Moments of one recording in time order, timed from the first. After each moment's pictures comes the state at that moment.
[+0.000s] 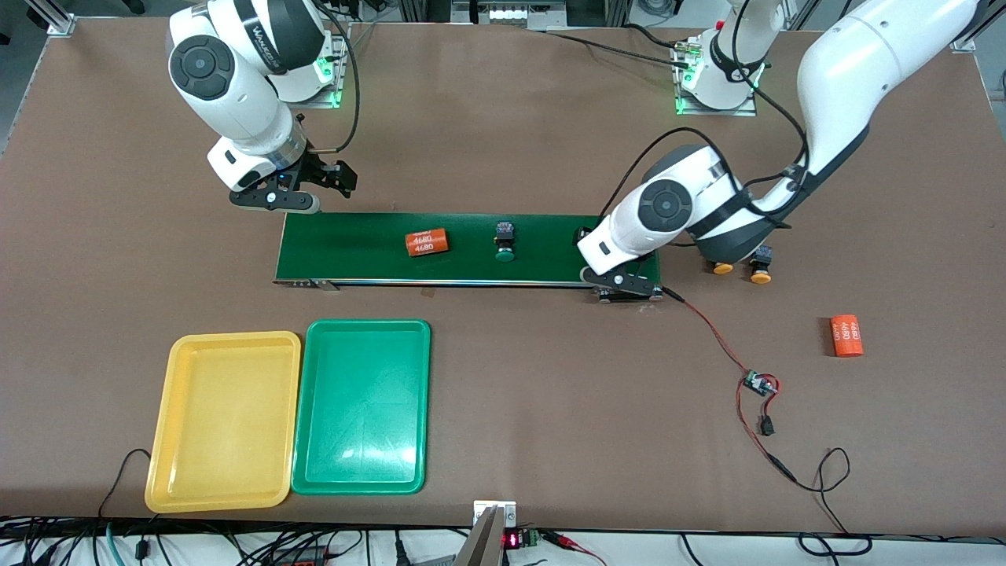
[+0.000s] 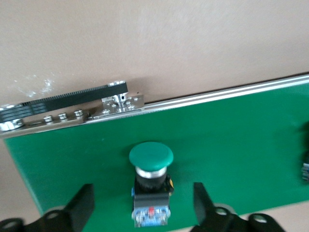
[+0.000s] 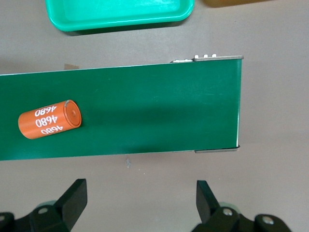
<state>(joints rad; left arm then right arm) 0.46 0.78 -1.13 -1.85 0.55 2.01 -0.73 0.45 -0.08 -0.03 -2.20 0.04 2.04 0.47</state>
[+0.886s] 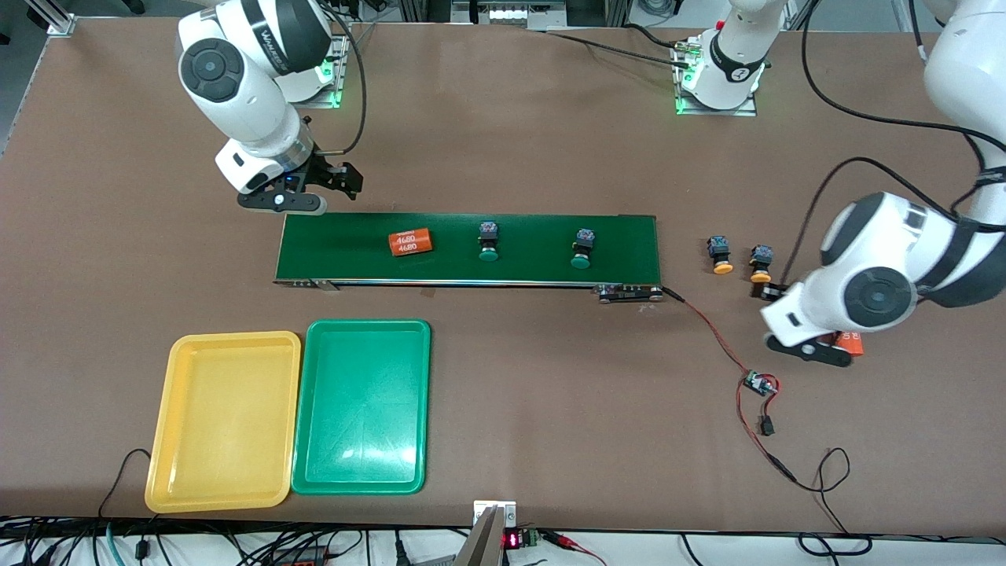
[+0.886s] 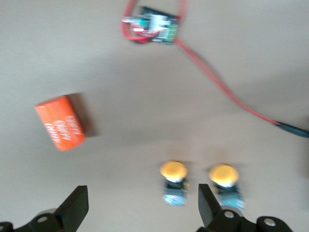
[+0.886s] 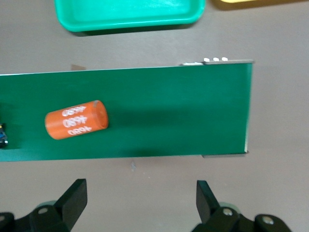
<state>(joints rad) 0.69 0.77 -0.96 -1.56 0.79 1.64 -0.20 0.48 -0.05 -0.03 -2.20 0.04 2.10 0.47</state>
